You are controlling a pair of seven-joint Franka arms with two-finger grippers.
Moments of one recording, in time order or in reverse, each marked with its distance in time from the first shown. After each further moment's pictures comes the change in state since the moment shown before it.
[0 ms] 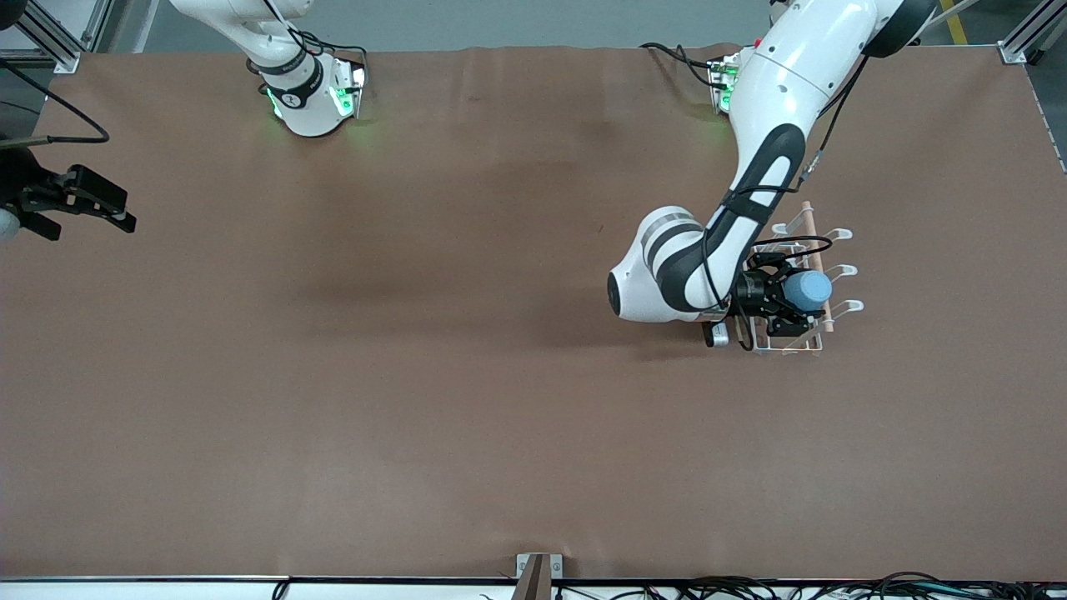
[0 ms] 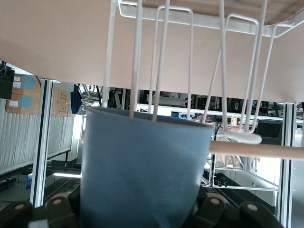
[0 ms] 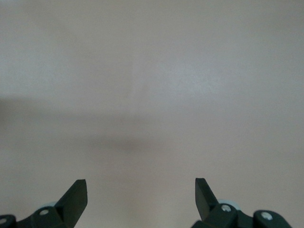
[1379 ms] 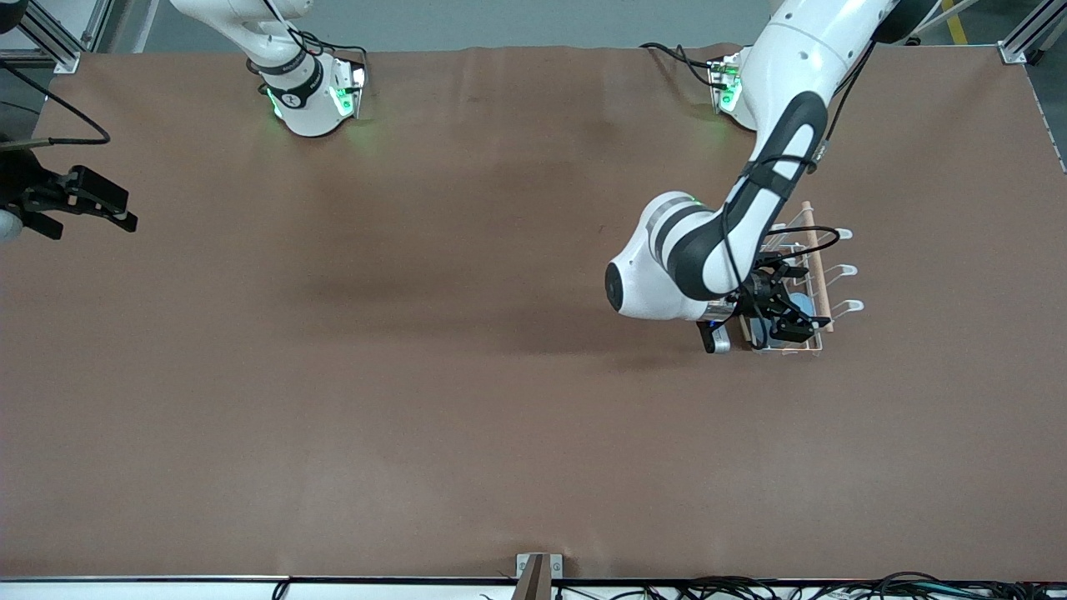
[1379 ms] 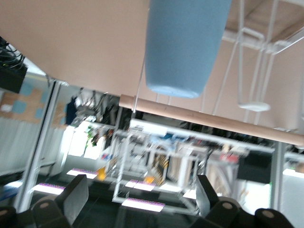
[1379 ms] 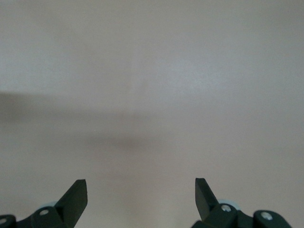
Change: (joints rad) left arm 0.004 -0.076 -0.012 0.136 -0.104 0.010 -0.010; right arm -0.004 0.001 0.000 -0.005 0.000 -0.011 0.001
